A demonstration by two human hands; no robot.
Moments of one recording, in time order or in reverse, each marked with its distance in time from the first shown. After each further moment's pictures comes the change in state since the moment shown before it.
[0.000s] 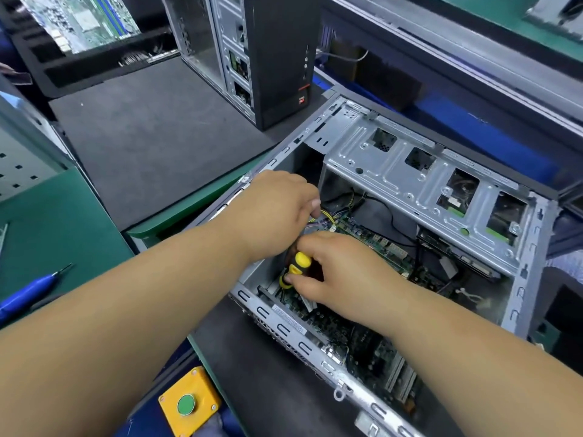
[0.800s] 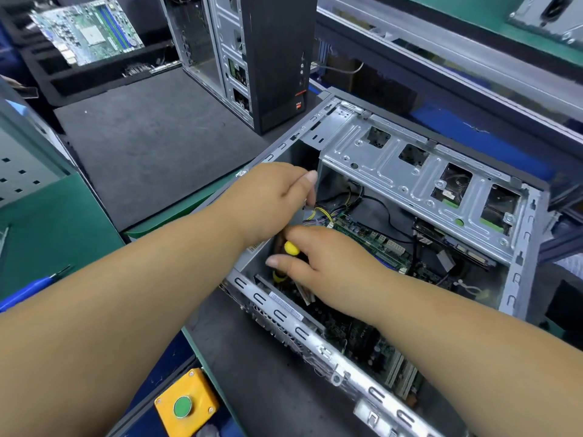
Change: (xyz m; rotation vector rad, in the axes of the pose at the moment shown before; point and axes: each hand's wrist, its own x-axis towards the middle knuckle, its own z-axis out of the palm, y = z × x) left_hand -0.004 -0.002 0.002 -0.292 0.116 -0.112; right_hand 0.003 -0.006 0.010 0.061 0.006 -0.011
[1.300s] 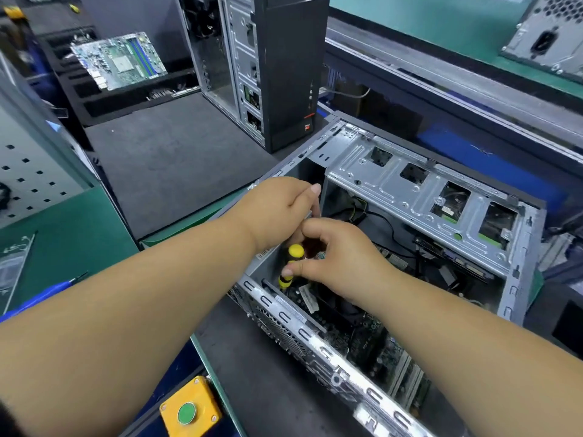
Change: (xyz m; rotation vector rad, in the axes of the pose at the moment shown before) left_hand -0.004 0.011 -0.005 -0.002 -0.005 -0.092; right_hand 0.005 0.005 -0.007 0.262 0.146 0.087
